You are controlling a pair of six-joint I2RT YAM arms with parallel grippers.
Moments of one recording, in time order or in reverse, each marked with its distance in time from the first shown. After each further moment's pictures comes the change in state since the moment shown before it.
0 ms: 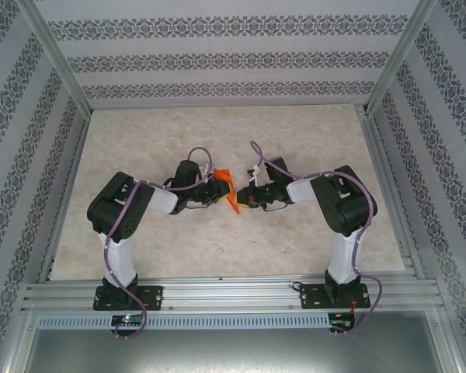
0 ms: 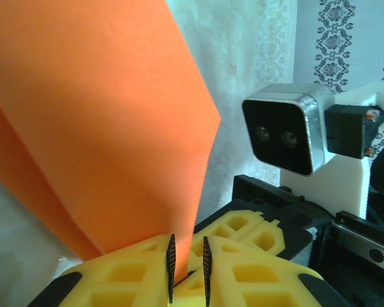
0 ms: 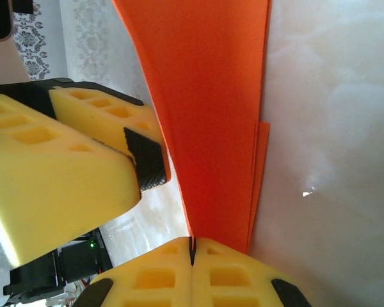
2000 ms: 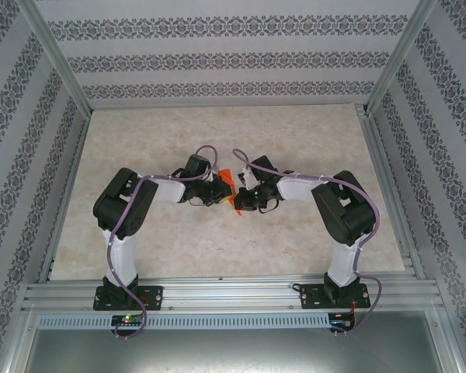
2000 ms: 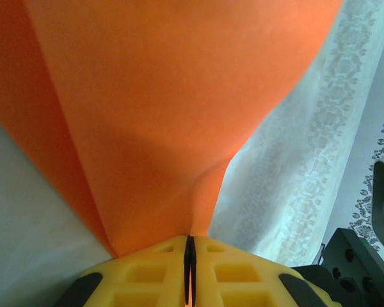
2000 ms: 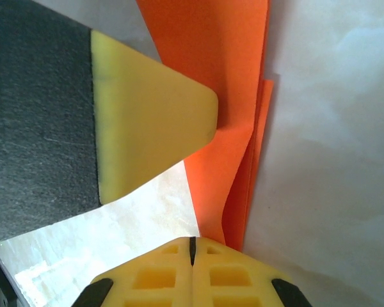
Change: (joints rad) left arm -0.016 0.054 0.192 -0.422 -0.069 0.063; right arm 0.125 -0.076 0.127 -0.418 0.352 -0.213
